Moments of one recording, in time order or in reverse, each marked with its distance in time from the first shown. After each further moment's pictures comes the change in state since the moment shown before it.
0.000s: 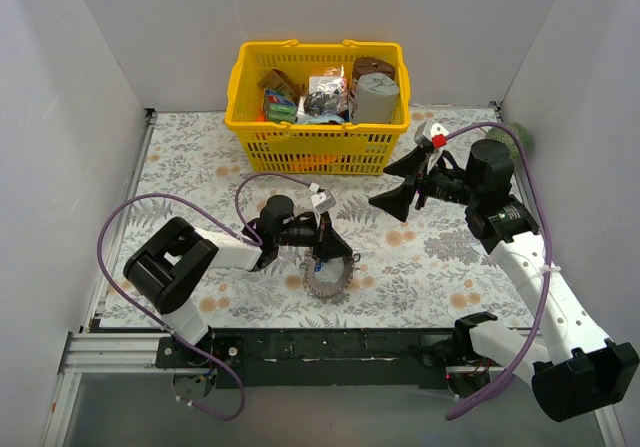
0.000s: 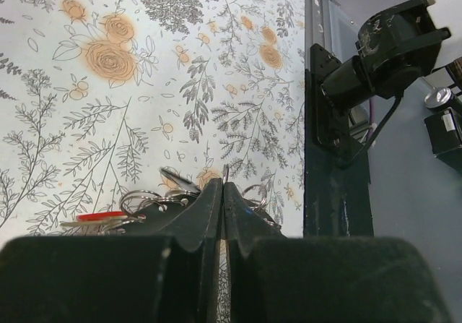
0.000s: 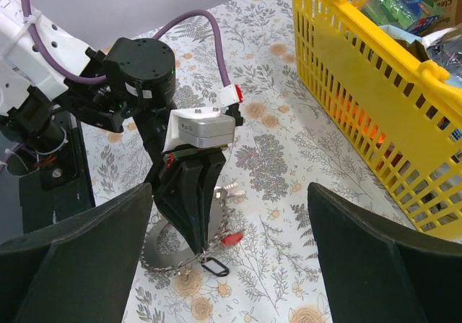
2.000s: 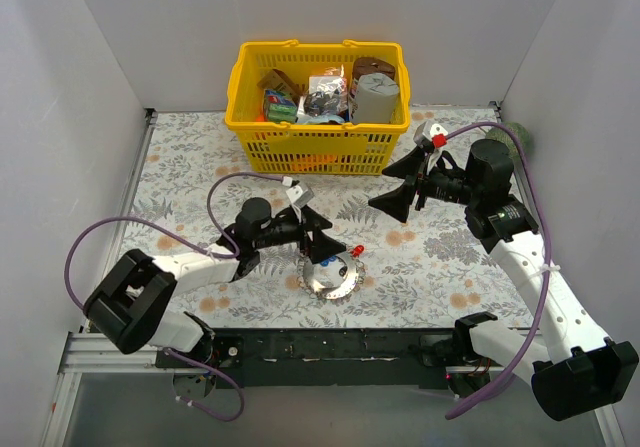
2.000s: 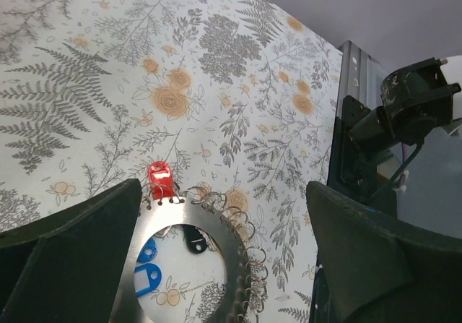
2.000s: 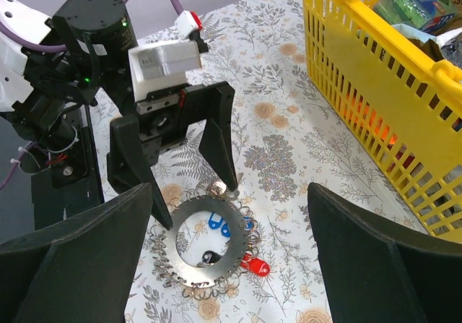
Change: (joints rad) left arm 0.032 -0.248 -0.088 -0.077 -0.188 0.033; right arm -0.003 0.004 -0.001 0.004 -0.029 0.014
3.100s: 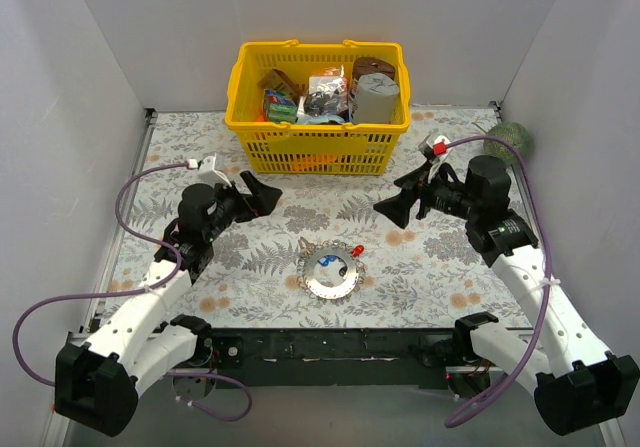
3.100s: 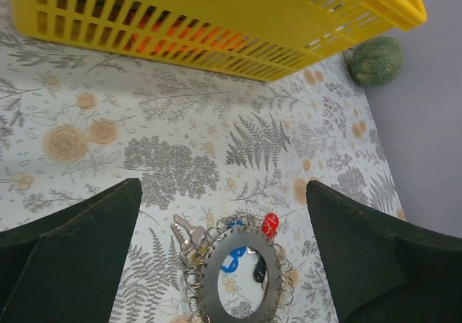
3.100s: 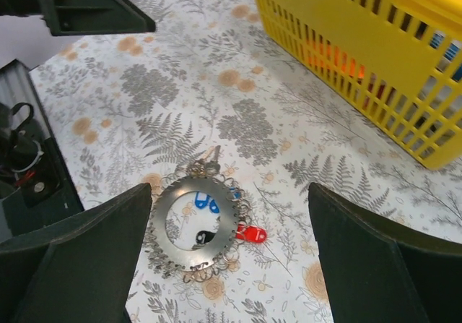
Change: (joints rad) left arm 0.329 -0.485 0.069 -0.645 -0.464 -0.286; right arm 0.000 -0.079 -0.111 -0.034 0.166 0.061
